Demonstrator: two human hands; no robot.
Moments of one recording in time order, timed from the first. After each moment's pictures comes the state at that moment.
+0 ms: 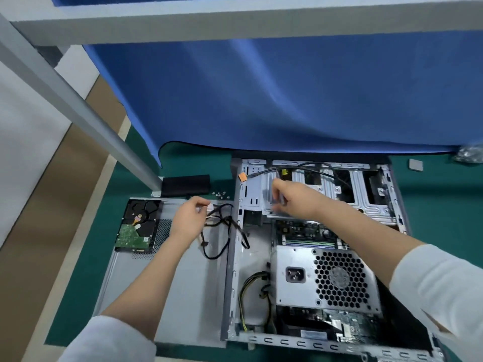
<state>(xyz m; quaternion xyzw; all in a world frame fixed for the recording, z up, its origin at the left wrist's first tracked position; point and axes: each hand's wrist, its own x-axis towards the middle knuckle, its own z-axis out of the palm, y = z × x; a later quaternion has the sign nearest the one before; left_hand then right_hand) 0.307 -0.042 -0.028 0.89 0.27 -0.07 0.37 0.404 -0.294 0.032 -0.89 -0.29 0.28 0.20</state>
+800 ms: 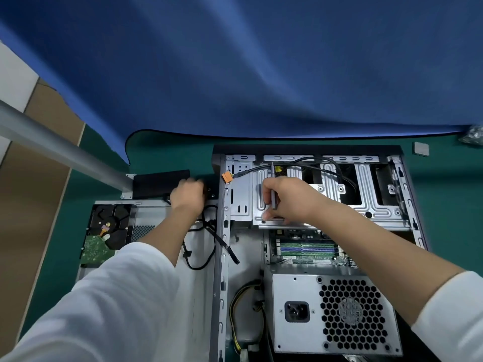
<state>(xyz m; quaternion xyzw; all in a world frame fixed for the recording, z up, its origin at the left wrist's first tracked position) 0.404 -0.048 -0.097 0.97 0.13 -0.19 0.02 0.425 -0.287 0.013 -0.88 -0.20 0.34 0.25</state>
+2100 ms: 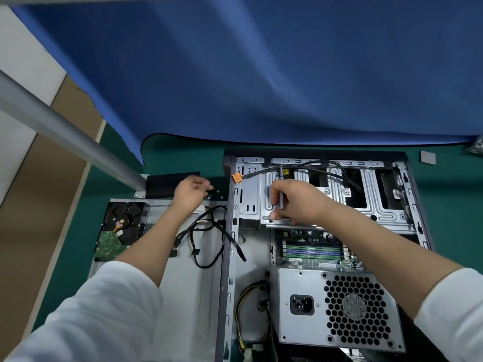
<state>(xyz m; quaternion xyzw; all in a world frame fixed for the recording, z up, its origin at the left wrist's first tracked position) 0.390 -0.030 -0.078 0.80 0.29 -0.08 0.51 0.421 -0.289 0.008 -0.88 -0.20 0.32 0.29</state>
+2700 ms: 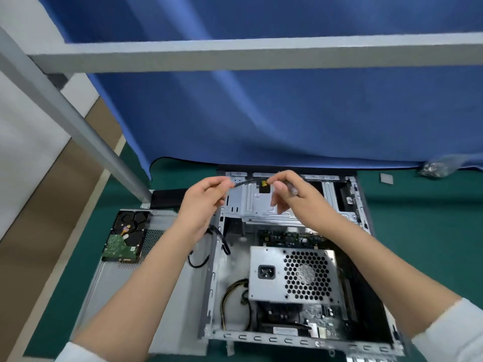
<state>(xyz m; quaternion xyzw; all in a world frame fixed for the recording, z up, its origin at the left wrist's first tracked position) 0.320 -0.131 0.083 0.63 0.23 0.01 0.74 0.364 -0.342 0.098 -0.79 -0.18 0.19 0.55</state>
